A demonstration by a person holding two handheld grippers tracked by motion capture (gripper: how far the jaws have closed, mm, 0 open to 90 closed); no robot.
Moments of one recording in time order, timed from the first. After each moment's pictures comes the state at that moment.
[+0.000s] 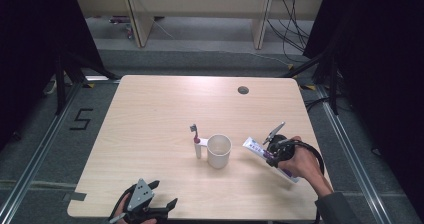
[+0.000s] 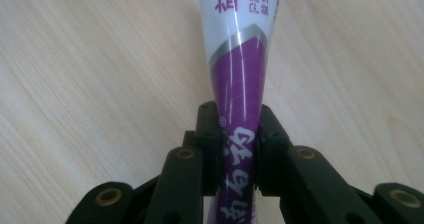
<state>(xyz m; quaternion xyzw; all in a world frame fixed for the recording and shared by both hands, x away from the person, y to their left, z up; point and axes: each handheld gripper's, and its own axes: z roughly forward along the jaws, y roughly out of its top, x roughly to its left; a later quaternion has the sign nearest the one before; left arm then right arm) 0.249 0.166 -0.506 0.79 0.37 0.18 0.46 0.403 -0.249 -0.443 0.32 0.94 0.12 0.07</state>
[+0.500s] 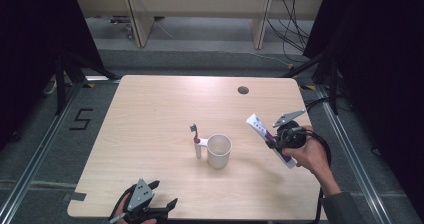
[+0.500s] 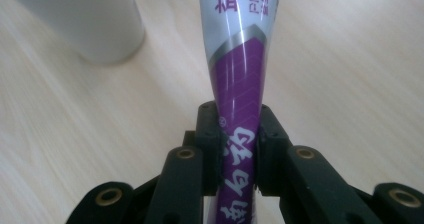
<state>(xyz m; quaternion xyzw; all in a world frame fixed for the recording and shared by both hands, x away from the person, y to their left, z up) 0.250 0.167 -0.505 0.79 0.37 0.18 0.45 0.408 -0.261 -0.401 0.36 0.89 0.26 0.12</state>
